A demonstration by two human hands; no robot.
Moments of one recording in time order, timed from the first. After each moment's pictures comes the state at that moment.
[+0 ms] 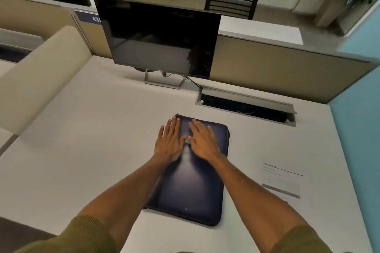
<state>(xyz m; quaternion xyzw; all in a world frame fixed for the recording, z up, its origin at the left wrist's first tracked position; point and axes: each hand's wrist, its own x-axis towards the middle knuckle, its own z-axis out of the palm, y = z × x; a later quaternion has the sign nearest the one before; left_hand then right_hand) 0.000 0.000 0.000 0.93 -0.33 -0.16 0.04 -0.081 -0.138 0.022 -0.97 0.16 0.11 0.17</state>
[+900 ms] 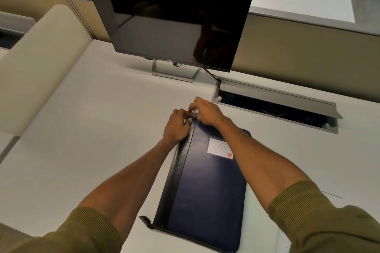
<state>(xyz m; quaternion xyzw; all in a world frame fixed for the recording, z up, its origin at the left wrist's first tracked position) 0.114 -0.044 -0.036 0.91 -0.19 -0.23 0.28 0.087 -0.204 -0.007 -0.96 0.07 0.15 0.23</state>
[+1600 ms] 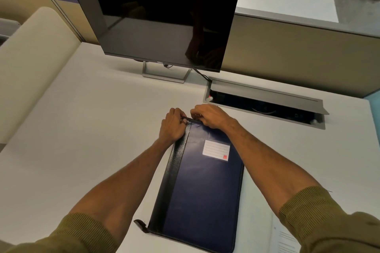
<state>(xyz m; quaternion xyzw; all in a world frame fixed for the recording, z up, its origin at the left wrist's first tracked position) 0.112 -0.058 -0.032 0.92 -0.22 -0.22 0.25 0.057 -0.239 -0.003 -0.97 -0.02 0.16 0.16</state>
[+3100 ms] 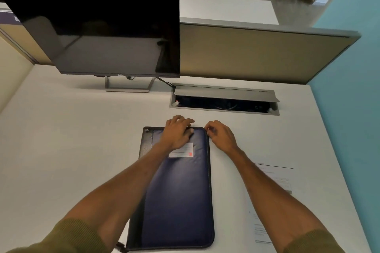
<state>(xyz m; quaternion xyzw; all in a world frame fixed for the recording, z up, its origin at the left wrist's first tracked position) 0.048 -0.138 -0.020 0.85 -0.47 -0.20 0.15 -0.103 -0.287 -0.019 -0.89 0.32 0.02 0.32</state>
